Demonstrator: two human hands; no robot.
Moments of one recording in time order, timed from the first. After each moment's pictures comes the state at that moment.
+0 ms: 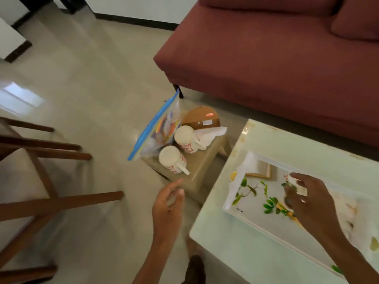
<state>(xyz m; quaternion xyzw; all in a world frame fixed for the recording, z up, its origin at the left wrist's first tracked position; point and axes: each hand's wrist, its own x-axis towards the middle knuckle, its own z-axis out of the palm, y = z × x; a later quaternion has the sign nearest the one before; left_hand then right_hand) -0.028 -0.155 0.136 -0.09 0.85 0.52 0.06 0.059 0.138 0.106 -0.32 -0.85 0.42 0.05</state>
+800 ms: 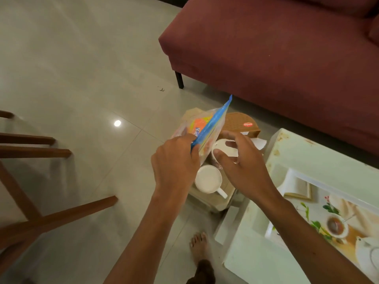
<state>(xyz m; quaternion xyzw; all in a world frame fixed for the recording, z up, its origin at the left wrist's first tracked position) -0.264 -0.207 0.186 0.12 0.97 0.20 -0.01 -0.205 -0.068 0.162 -0.20 -0.83 0.52 0.02</state>
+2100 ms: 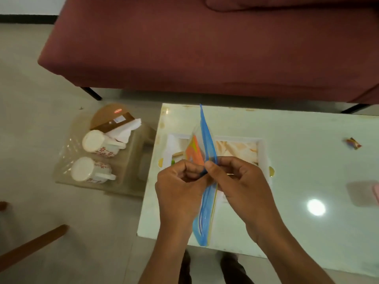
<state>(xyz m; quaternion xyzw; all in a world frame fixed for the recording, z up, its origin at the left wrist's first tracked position) 0.044 0.033 0.218 0.02 0.79 0.54 0.29 0.124 0.122 0.222 -0.44 -0.60 0.66 0.09</state>
